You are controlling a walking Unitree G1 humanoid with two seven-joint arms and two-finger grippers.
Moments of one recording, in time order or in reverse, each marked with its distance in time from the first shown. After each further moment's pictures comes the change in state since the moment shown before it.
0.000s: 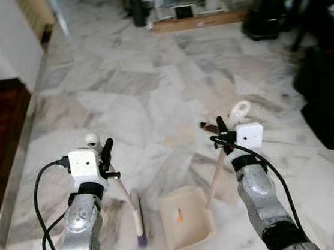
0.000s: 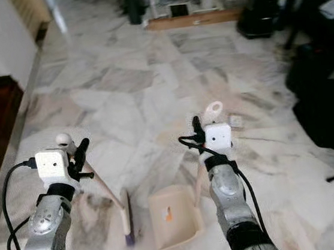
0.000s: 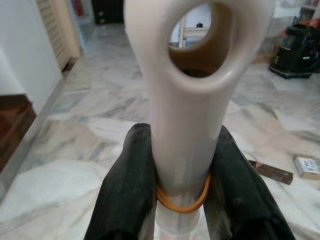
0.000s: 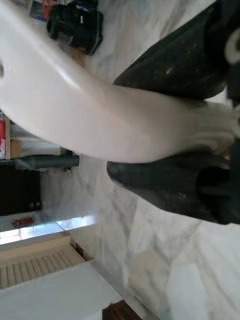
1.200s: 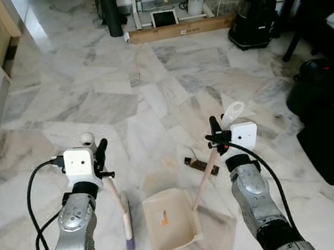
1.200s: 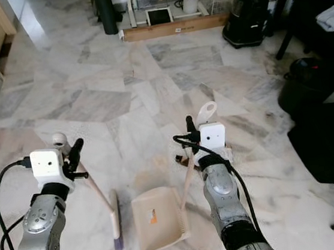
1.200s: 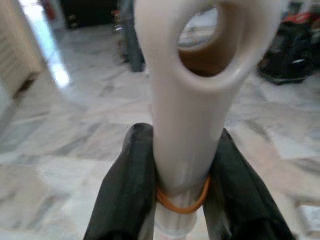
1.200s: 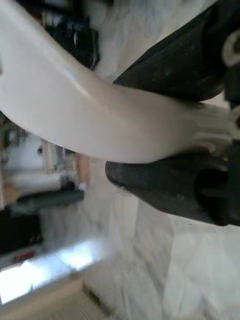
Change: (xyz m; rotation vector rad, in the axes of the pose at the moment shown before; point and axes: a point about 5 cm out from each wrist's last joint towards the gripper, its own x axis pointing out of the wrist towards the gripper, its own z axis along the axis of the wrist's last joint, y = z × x) left arm 0.004 -0.010 0.001 -0.005 0.003 -0.019; right arm -0.003 -0.014 -0.006 0.020 0.028 -0.048
